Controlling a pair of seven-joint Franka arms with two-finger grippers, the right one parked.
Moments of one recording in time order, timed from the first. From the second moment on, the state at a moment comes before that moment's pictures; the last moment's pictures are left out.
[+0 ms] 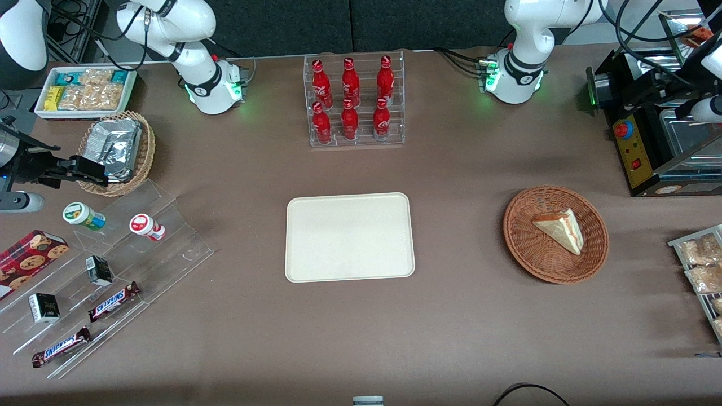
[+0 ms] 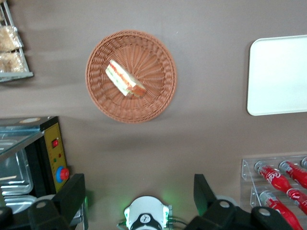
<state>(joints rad) -0.04 -0.04 -0.01 -1.40 -0.01 1.25 -0.02</state>
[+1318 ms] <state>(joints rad) 0.02 0.03 0.02 -1.97 -0.01 1.94 -0.70</state>
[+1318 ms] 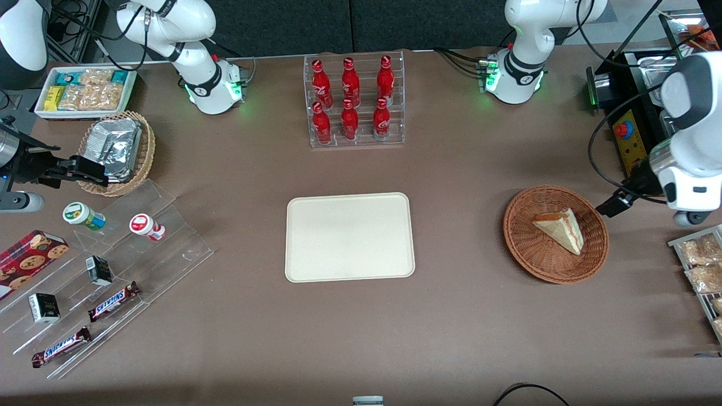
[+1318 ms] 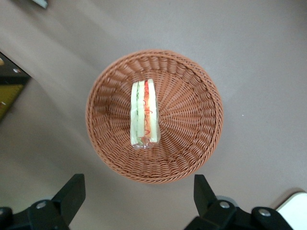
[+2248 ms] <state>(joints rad) 0.03 0.15 0.02 -2.26 -0.02 2.45 -0.85</state>
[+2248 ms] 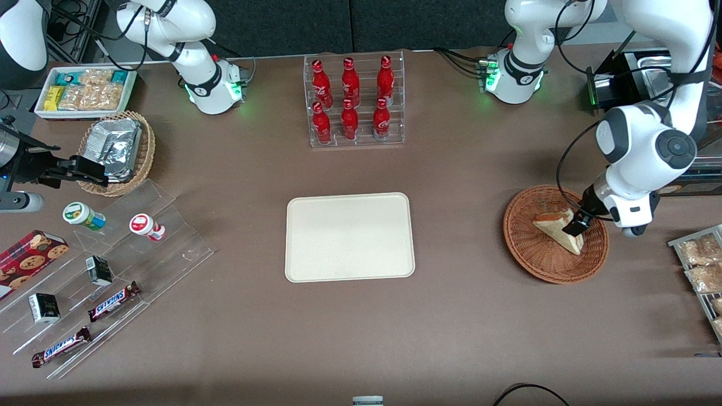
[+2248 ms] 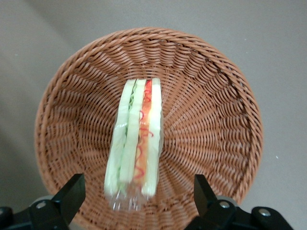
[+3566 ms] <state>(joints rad) 0.03 0.20 0.01 -2.33 -0.02 2.57 -0.94</state>
